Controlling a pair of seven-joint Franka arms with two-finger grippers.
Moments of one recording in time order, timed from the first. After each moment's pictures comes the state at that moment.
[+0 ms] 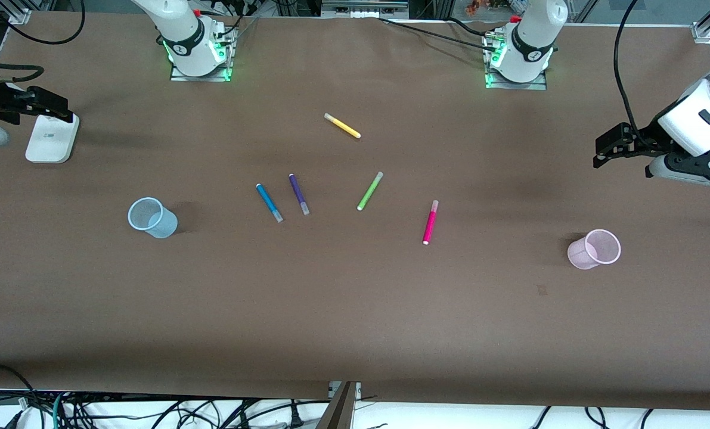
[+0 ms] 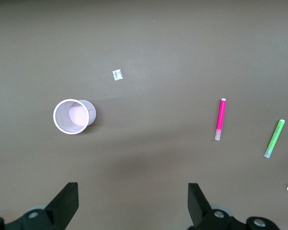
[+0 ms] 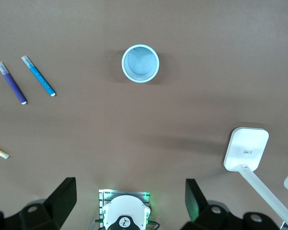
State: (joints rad) left arm 0.00 0.06 -0.06 -1.57 -0.04 1.63 0.09; right arm 0.06 0.04 -0.09 -1.53 -0.04 1.35 -0.09
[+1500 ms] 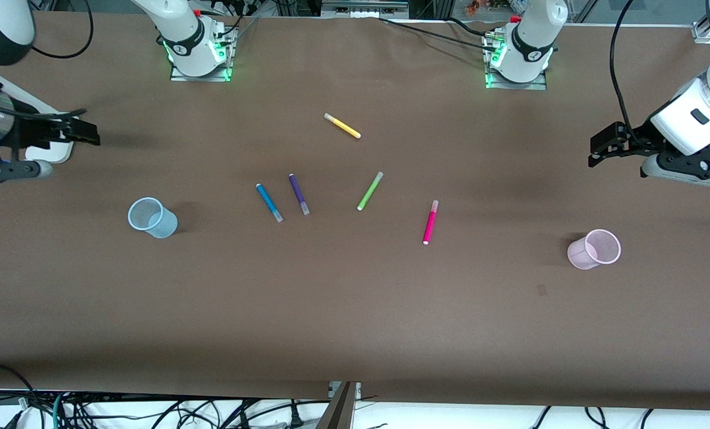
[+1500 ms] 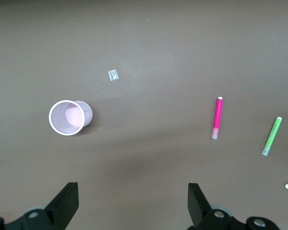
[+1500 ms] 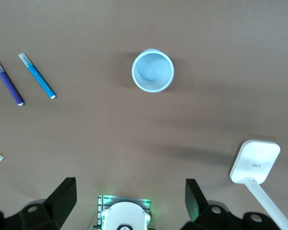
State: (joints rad) left arm 0.00 0.06 -0.08 -1.57 -0.04 1.63 0.09; right arm 0.10 0.15 -0.07 -1.53 -0.03 1.41 -0.09
